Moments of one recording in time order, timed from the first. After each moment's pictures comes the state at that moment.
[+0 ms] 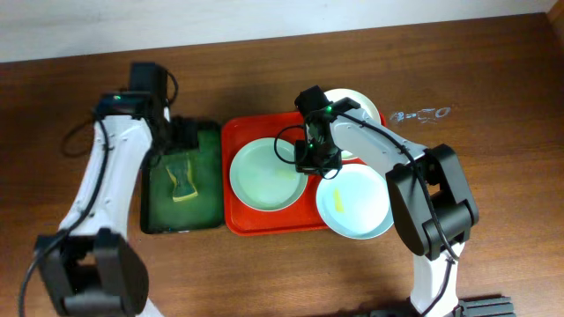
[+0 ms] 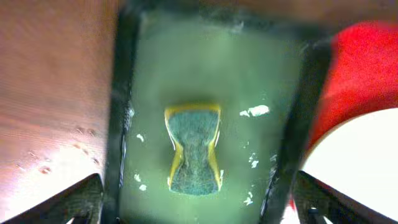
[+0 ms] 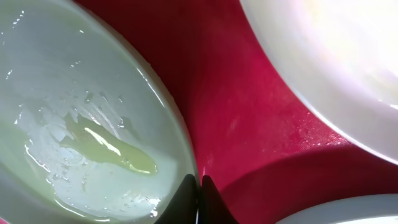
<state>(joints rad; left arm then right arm) -0.10 1.84 1.61 -1.10 -0.10 -0.26 0.39 2.07 1.47 -0.90 -0.23 0.47</state>
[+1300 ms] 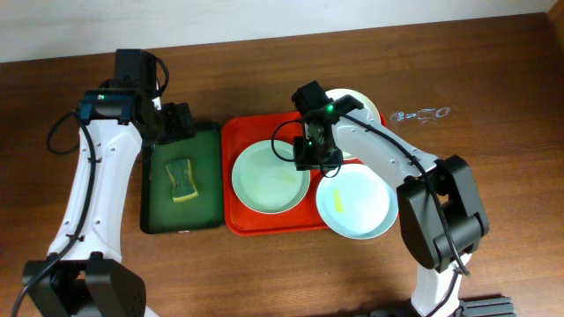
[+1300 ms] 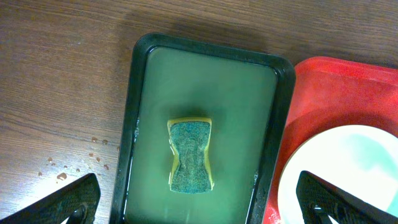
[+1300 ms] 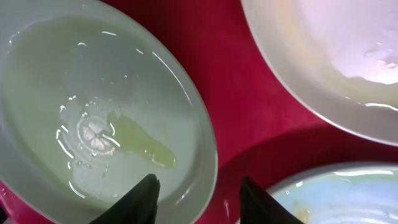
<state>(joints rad) -0.10 1.77 1.67 -1.12 -0.10 -0.26 0.41 1.99 1.47 -0.91 -0.16 0.45</state>
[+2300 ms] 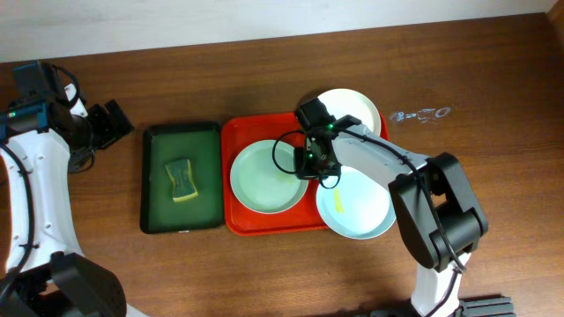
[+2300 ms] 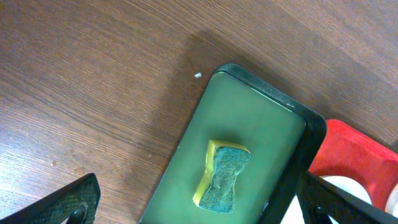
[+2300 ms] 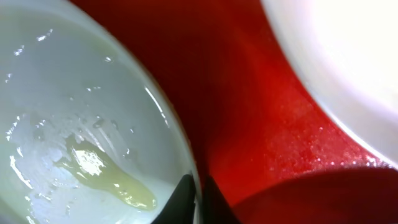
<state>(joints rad) 0.25 1.77 1.67 -1.09 0.12 -0.28 0.41 1.99 1.30 -0.68 -0.17 0.47</state>
